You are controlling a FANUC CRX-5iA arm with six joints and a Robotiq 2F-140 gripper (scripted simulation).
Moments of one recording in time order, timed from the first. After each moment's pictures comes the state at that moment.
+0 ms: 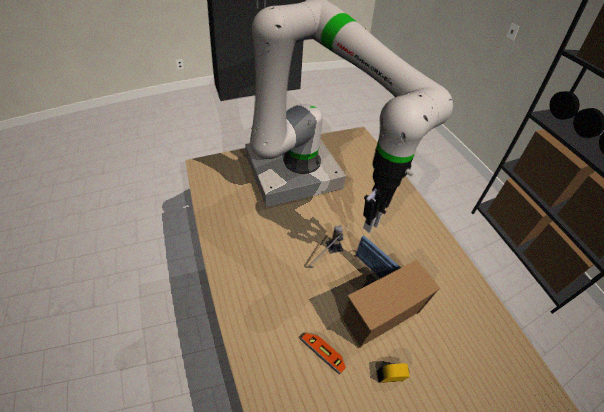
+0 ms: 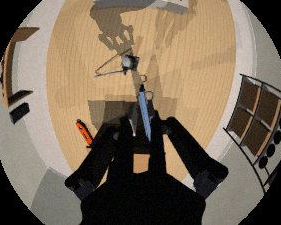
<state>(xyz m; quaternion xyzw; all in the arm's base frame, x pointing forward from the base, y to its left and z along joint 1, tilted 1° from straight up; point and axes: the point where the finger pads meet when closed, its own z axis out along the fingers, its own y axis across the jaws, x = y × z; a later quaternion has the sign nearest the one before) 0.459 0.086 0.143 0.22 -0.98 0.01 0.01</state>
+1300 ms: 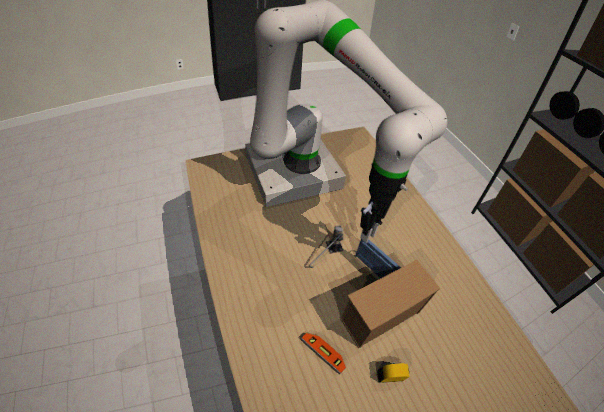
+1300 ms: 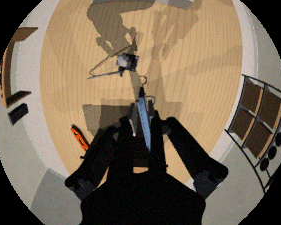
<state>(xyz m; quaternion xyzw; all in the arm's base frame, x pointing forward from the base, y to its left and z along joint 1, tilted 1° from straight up) 0.459 0.085 0.094 0.22 -0.98 0.01 0.01</state>
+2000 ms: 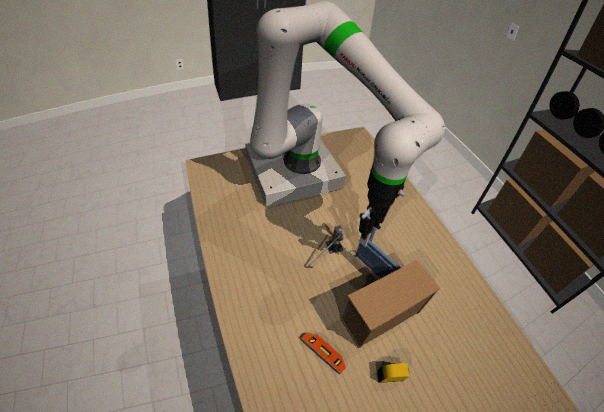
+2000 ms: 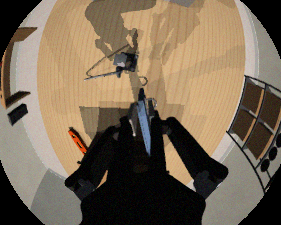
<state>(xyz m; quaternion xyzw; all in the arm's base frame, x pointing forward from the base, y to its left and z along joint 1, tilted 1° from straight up) 0.460 0.085 0.073 0.22 -0.98 0.01 0.01</state>
